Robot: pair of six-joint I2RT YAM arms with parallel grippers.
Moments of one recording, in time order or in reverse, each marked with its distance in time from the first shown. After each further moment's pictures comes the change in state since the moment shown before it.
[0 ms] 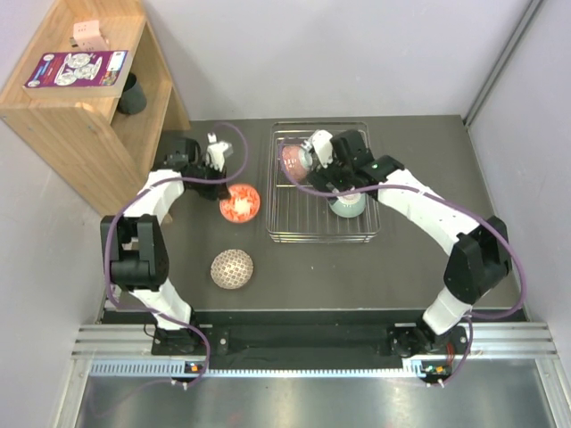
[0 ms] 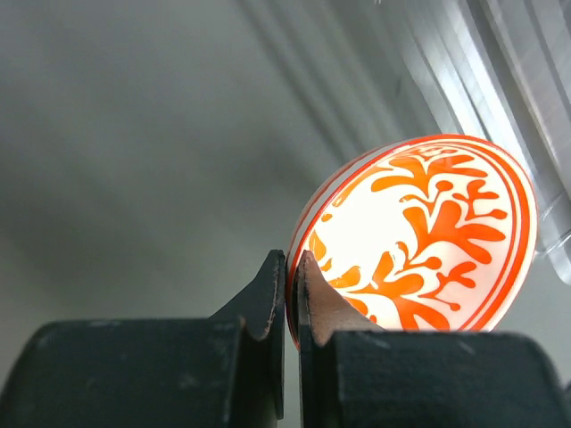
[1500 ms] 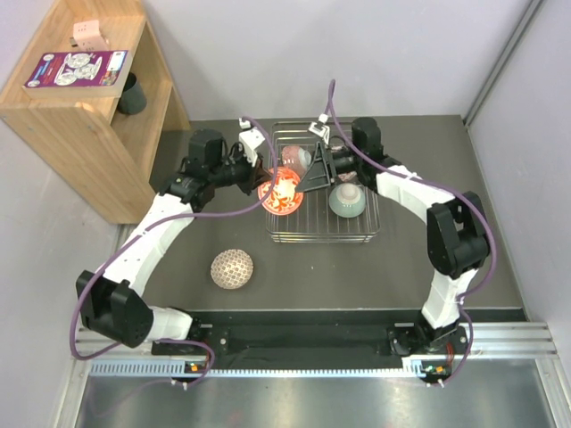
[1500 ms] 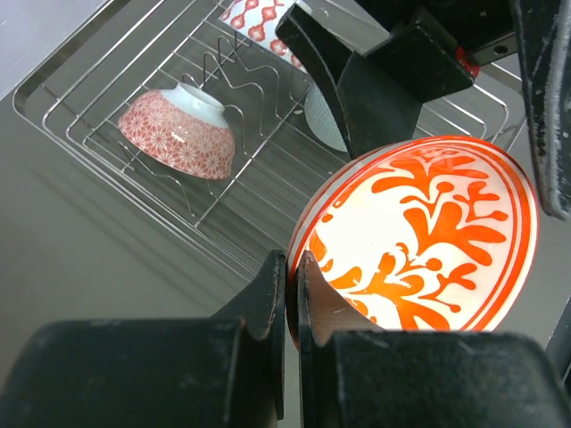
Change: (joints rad) left arm -0.346 -0.358 0.003 0.211 0.018 -0.112; right arm -0.188 0.193 -0.066 0.723 -1.511 1.048
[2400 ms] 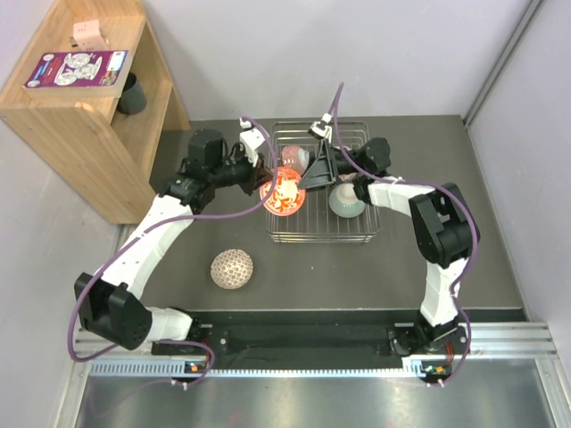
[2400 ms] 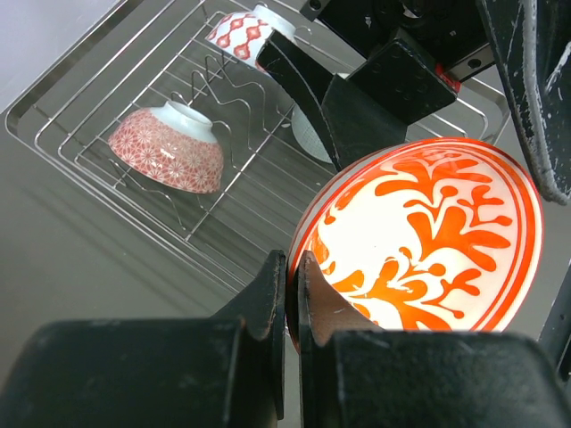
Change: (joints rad) left arm -0.019 -0.012 0.001 0.019 0.021 -0.015; right arm 0.009 0.116 -0.129 1.076 -0.029 0.863
